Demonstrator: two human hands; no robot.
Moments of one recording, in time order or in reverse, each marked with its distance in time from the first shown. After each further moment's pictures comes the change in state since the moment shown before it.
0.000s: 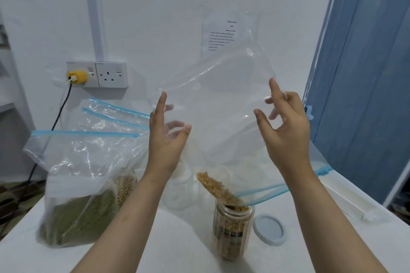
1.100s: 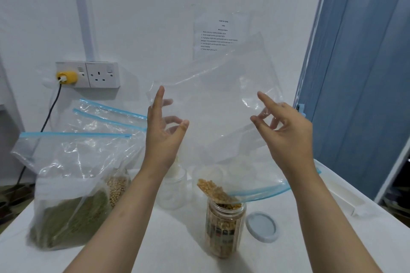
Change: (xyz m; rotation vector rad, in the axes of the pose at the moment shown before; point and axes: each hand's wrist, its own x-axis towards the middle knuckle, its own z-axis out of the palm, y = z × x) left_hand 0.004 0.009 0.013 0.029 -0.038 0.040; right_hand -0.004 0.008 -0.024 -0.027 -0.058 0.070
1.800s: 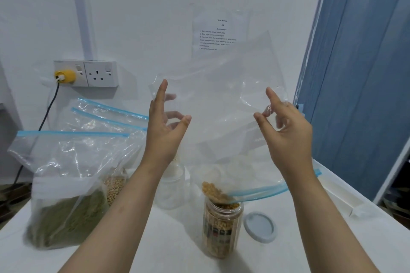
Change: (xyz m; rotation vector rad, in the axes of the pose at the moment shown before) left_hand 0.005 0.007 0.006 0.007 -0.021 0.034; right_hand -0.002 0.001 -0.002 0.038 0.053 0.042
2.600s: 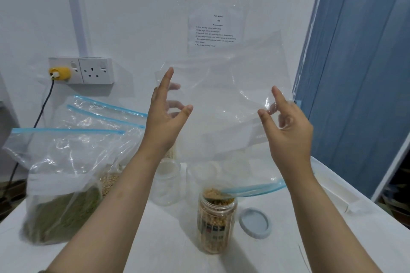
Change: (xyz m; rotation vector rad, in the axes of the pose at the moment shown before) left_hand 0.013 0.008 0.012 0.049 -0.066 0.059; right_hand -0.002 0.013 -0.010 0.125 0.035 0.098
